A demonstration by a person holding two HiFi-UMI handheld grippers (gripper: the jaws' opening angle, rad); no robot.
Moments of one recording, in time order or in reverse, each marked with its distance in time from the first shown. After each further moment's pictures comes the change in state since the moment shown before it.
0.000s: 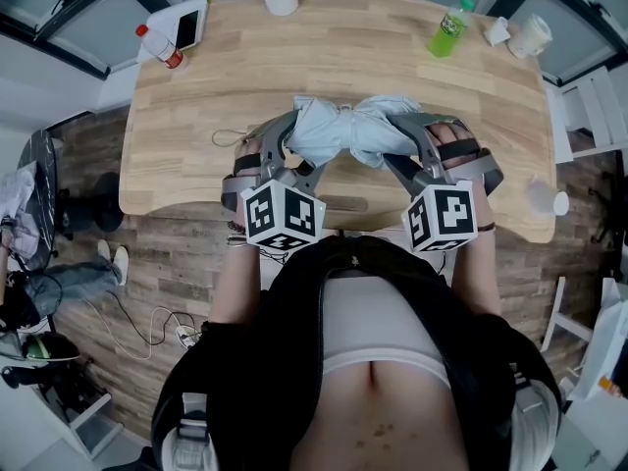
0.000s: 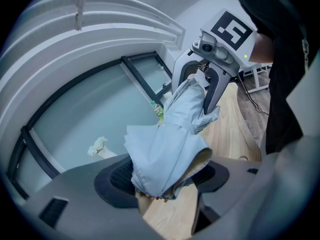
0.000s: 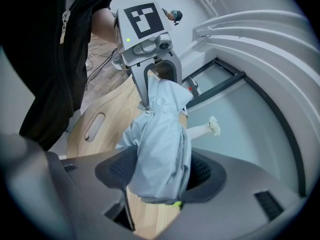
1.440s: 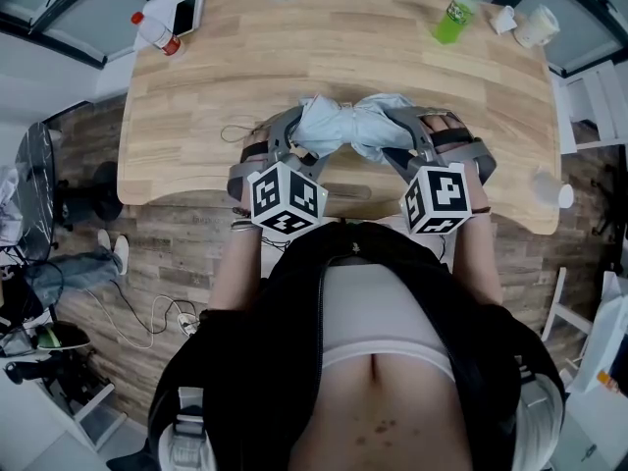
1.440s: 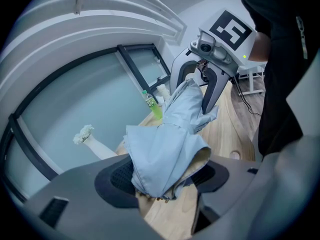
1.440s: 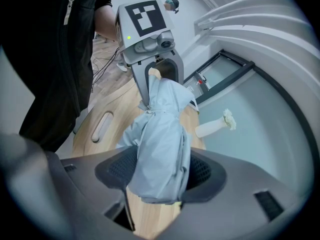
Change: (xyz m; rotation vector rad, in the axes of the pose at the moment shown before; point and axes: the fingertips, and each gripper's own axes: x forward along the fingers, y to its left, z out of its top) left arm 0.024 -0.030 -0.032 -0.040 0.062 -0.115; right arm 0.033 0.038 -0.011 0.038 0.002 0.130
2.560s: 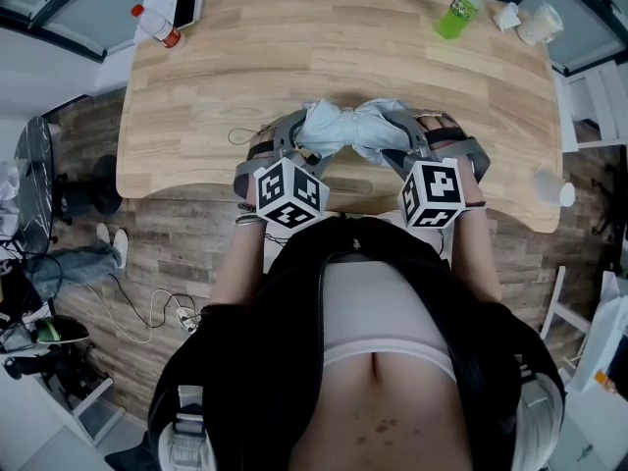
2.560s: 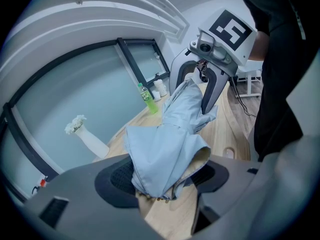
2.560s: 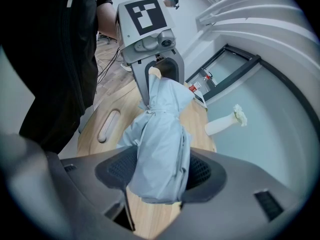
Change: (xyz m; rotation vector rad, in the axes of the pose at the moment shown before) left arm 0.014 -0.023 -0.022 -0.045 0.032 -0.062; right arm 0.020 0.027 -0.005 0.016 0.009 0.087
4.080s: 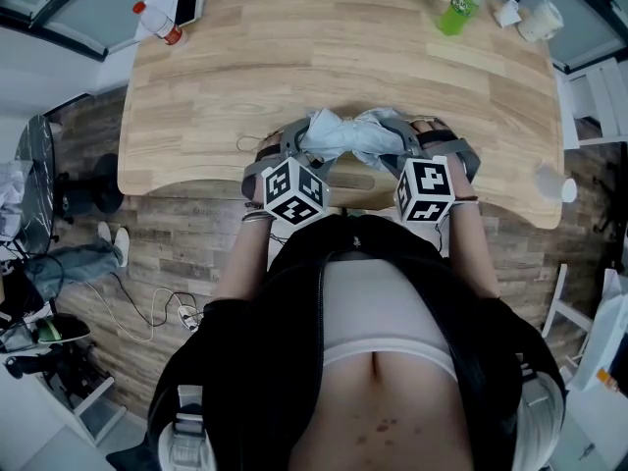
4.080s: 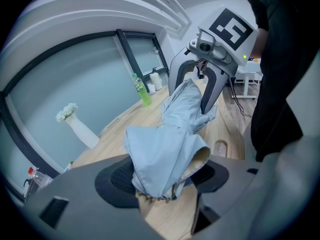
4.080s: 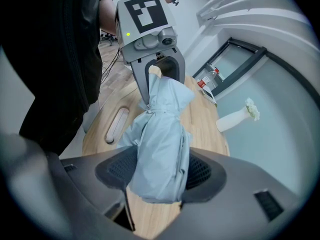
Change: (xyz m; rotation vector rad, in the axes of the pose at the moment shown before) left arm 0.016 -0.030 -0.029 -0.038 0.045 -0.070; right arm 0.026 0.037 -0.005 0.024 0.013 0.092
